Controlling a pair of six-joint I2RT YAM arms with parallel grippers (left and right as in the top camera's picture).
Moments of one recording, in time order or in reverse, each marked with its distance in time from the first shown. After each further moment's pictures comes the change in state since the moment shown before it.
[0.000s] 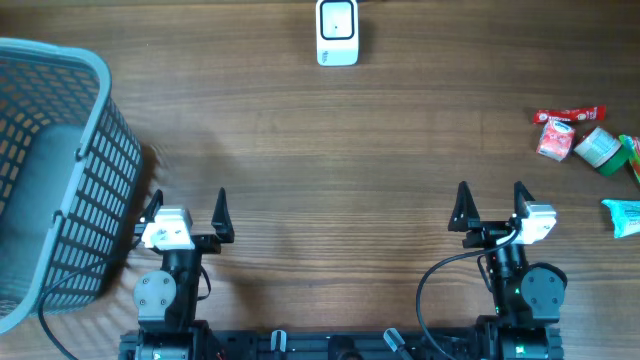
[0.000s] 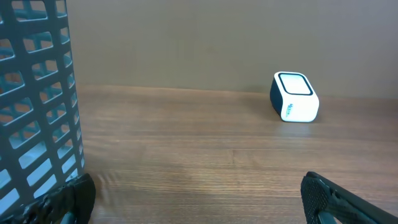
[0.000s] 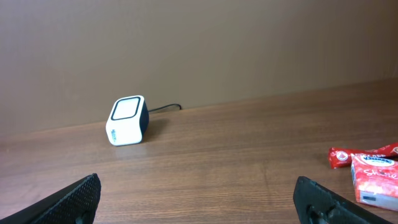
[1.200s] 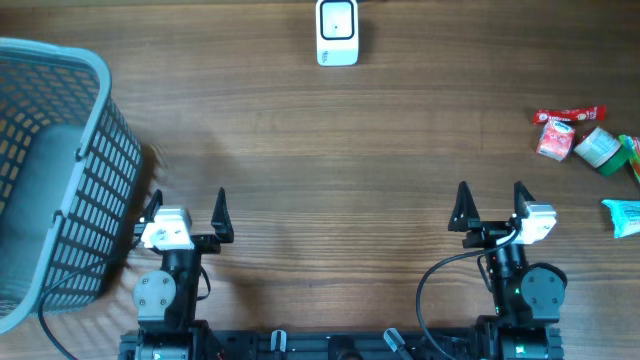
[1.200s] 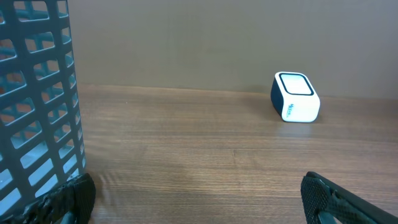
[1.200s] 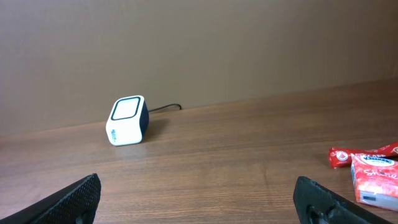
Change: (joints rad) left arm 0.003 0.000 0.000 0.000 0.003 0.000; right arm 0.000 0.000 0.000 0.000 0.000 0.000
